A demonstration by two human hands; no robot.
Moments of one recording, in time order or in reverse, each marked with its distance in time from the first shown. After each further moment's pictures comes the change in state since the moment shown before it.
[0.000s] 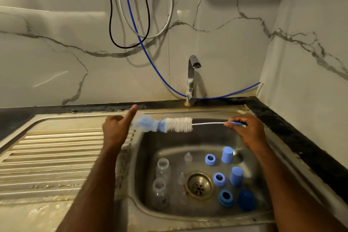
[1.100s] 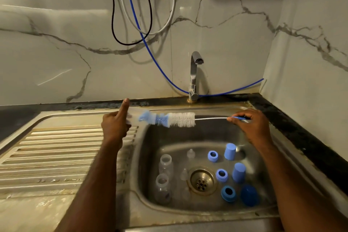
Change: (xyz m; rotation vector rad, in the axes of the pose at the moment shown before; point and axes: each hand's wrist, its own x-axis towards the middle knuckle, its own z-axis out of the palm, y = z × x) left_hand -0.004 0.011 -0.007 -0.228 0.016 -0.163; right_hand 0.003 0.000 0.001 -0.107 0.052 -0.048
